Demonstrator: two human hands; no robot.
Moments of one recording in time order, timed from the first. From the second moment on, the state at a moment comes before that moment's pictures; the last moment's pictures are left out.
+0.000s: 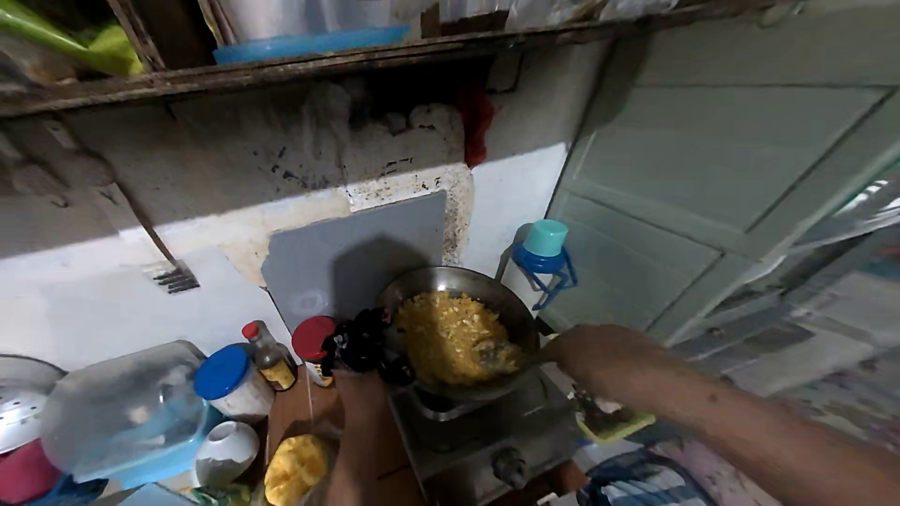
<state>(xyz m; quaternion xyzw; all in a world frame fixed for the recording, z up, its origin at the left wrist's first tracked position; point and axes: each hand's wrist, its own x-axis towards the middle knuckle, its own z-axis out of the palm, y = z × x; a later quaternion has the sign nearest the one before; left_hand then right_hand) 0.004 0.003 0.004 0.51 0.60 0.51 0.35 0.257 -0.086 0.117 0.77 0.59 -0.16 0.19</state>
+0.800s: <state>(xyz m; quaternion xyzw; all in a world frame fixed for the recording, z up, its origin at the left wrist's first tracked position) 0.007 0.001 0.007 0.49 0.57 0.55 0.36 0.278 -0.083 0.069 0.80 0.58 -0.17 -0.03</state>
